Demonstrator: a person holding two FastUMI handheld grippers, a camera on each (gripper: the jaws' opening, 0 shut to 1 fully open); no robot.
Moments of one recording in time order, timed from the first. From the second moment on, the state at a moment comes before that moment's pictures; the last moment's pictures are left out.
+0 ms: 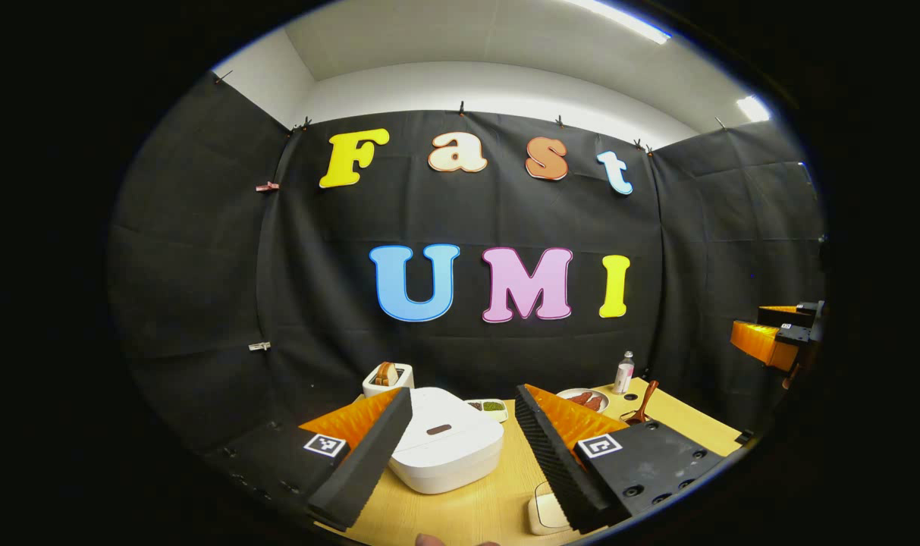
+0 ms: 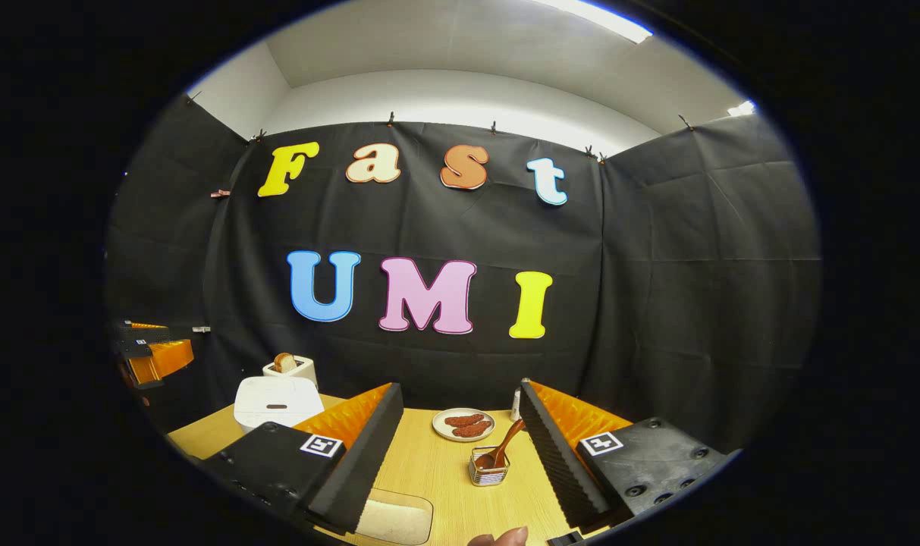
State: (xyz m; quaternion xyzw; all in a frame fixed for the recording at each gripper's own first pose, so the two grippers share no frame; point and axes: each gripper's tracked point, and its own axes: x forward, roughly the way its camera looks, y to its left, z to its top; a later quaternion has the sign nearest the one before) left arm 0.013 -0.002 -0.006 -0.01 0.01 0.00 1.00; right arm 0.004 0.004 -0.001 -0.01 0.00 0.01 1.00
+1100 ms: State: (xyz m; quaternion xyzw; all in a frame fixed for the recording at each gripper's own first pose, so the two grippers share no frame) left arm 0.200 0.040 -0.137 -0.10 0.16 -0.09 0.98; right arm 0.015 -0.026 -0.015 -0.02 0.01 -0.02 1.00
